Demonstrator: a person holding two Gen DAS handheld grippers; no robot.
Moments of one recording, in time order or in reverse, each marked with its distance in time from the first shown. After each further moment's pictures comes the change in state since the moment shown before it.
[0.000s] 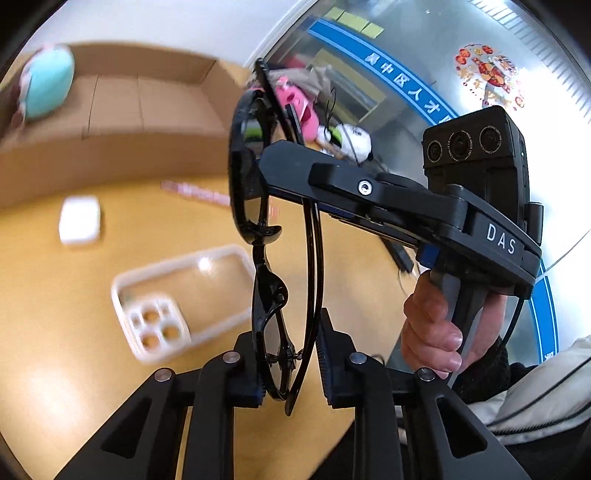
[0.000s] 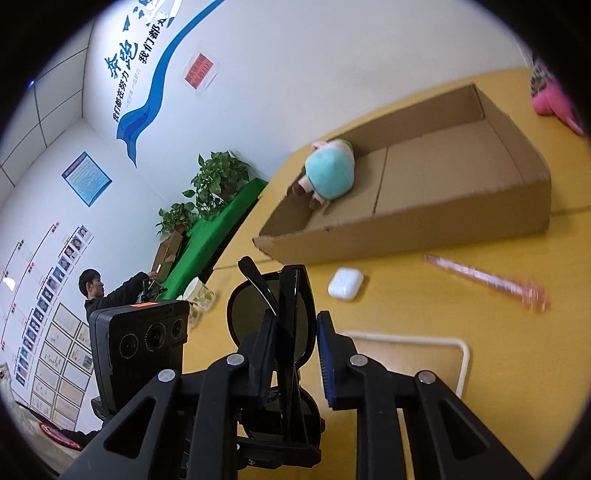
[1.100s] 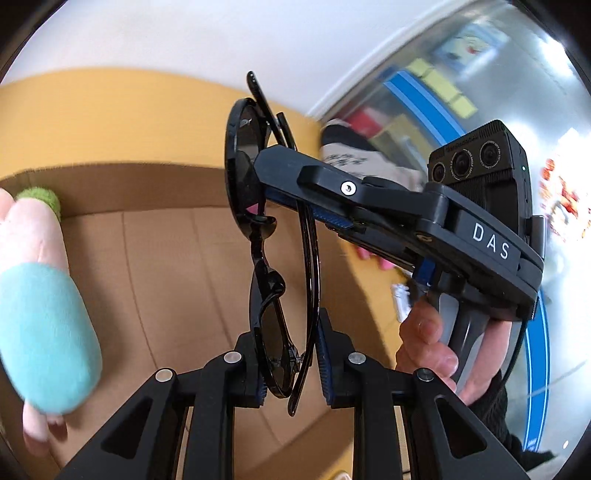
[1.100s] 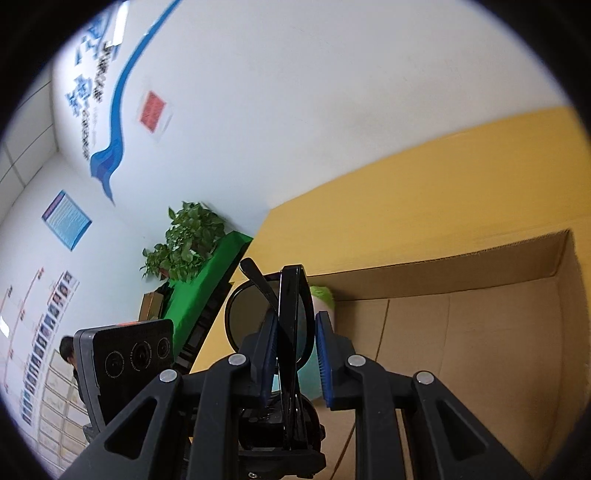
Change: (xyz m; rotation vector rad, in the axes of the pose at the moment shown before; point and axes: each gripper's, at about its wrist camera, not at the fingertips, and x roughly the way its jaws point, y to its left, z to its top) left arm 0.040 0.183 0.328 -0.159 -0.002 0.093; right arm 0.172 -0.107 0.302 0.098 0.006 0.003
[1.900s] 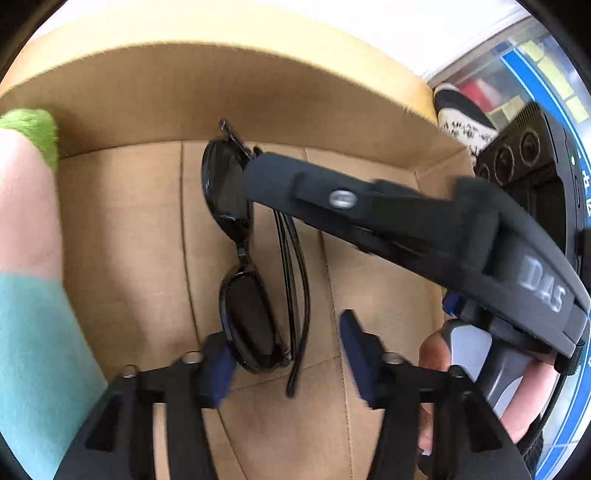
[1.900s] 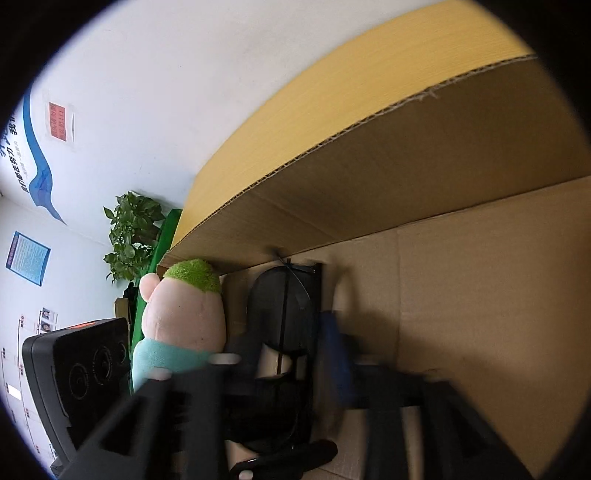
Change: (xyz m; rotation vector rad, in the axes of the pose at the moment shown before) left arm 0.086 0.063 0.003 -0.146 0.142 0.300; right arm 0.115 -0.108 -0.025 0.211 0.175 -0.099
